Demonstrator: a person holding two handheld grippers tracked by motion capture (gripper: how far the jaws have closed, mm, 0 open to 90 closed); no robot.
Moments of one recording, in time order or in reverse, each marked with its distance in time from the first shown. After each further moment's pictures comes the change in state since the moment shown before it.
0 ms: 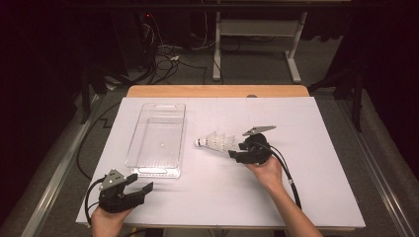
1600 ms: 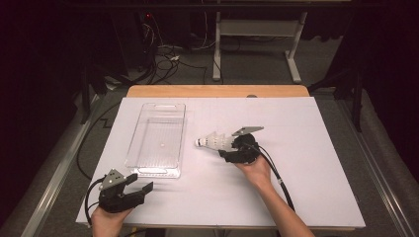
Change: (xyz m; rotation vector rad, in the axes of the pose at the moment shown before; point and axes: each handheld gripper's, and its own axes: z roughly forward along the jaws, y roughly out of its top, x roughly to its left) left arm 0.000 0.001 0.000 -0.001 -0.004 -0.003; right arm 0.015 0.009 0.028 -0.028 -0.002 -0.021
